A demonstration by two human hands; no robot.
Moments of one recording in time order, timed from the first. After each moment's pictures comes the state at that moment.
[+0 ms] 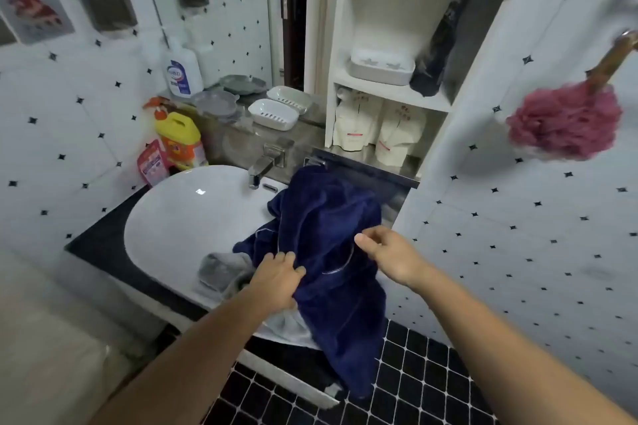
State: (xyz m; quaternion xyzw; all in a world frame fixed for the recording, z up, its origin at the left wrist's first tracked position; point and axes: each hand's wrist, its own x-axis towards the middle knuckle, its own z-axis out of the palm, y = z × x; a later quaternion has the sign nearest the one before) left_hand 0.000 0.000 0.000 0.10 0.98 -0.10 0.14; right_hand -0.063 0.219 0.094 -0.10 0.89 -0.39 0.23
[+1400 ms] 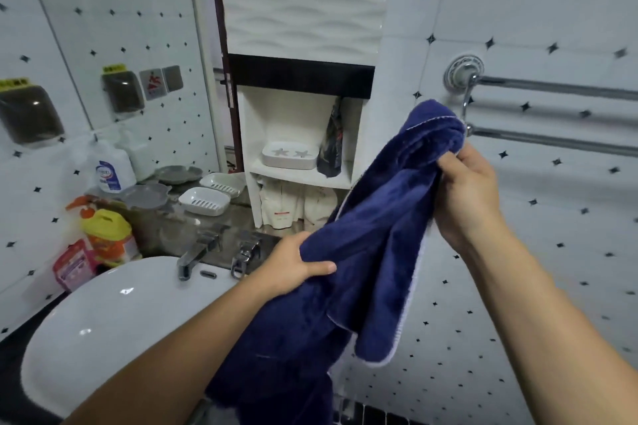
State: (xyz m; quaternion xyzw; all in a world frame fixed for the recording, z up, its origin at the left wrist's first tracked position) left_hand -0.104 0.116 0.175 0.08 0.79 0.60 -0.01; right_hand -0.098 0.340 0.323 -0.10 0.56 -0.81 -0.15
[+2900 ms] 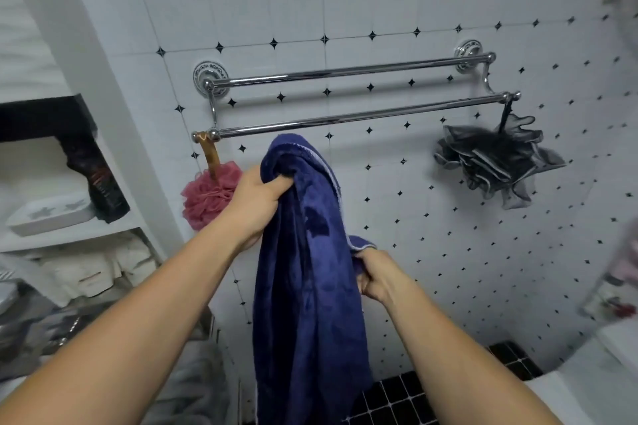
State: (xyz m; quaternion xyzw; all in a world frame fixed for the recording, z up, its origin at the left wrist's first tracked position) left_hand -0.110 0.414 0.309 0.22 0.70 0.68 0.02; right_hand -0.078 0.598 0.164 0.27 0.52 -0.81 0.03
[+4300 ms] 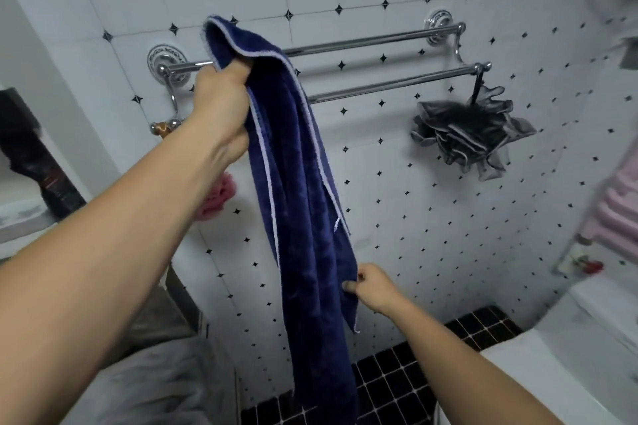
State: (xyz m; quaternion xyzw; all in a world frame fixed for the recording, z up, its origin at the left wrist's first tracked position) left_hand -0.113 0.455 0.402 0.14 0.58 0.80 -0.03; right_hand -0.050 0.627 0.082 0.15 0.85 -0.50 0.04
